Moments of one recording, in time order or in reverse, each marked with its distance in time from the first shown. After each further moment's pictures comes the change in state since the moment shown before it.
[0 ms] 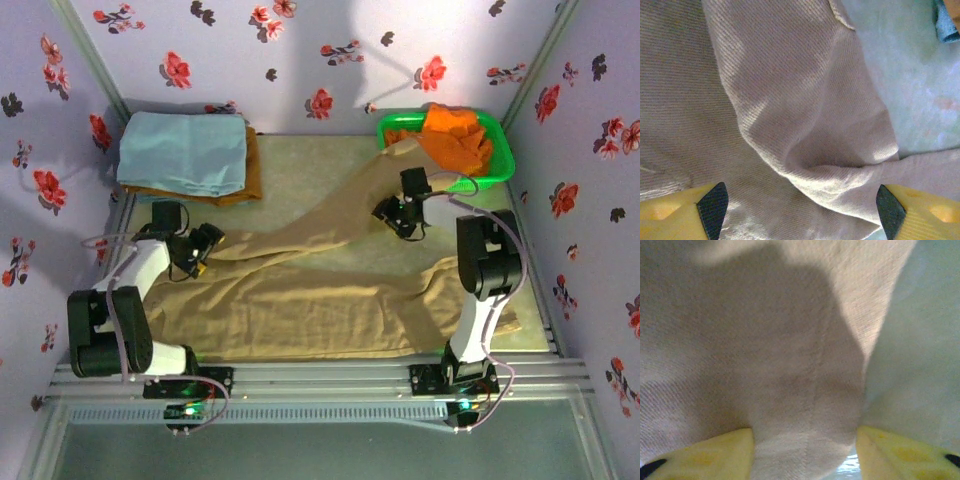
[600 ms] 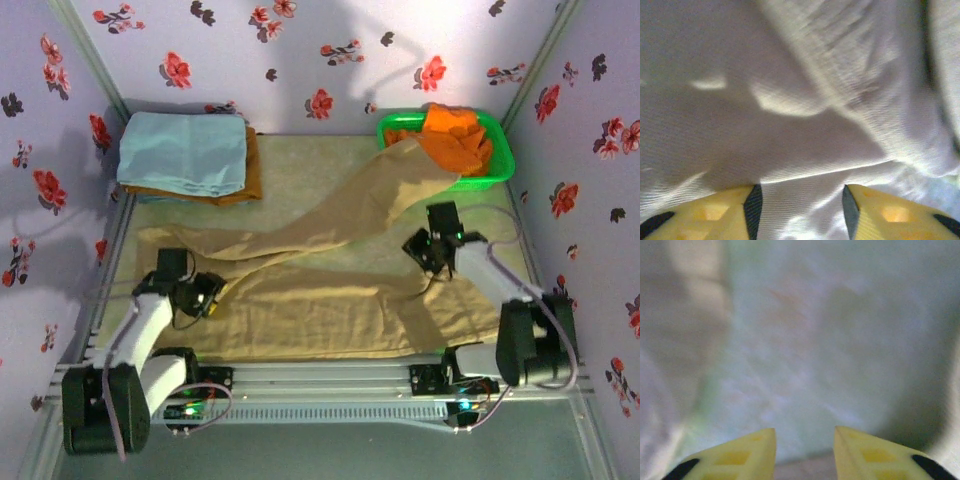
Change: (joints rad) left arm -0.056 -0.362 -0.310 -0.101 0.008 -0.094; right arm -0.043 -0.529 -0.350 -0.157 0.140 0.048
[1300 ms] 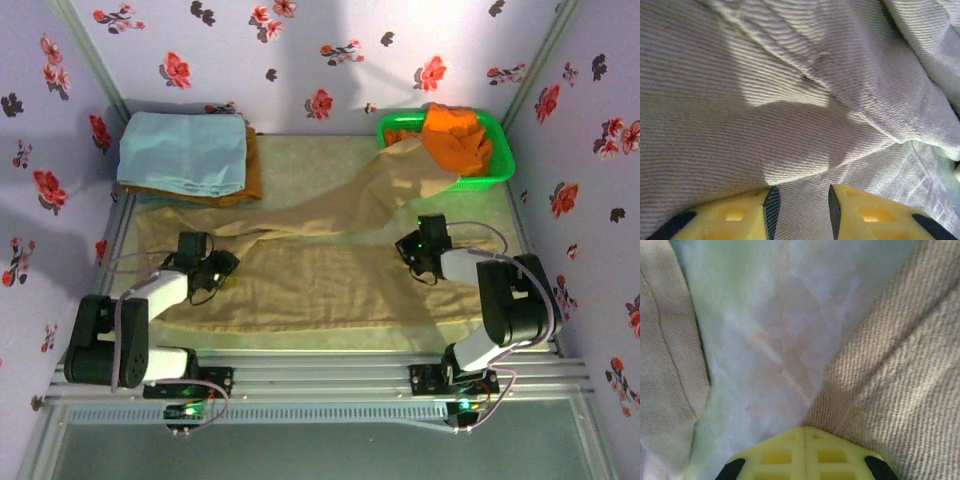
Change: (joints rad) left arm -0.109 0.306 -0.019 0.509 -0.058 0.012; right arm 0.011 0.165 -0.238 0.524 -0.010 0.243
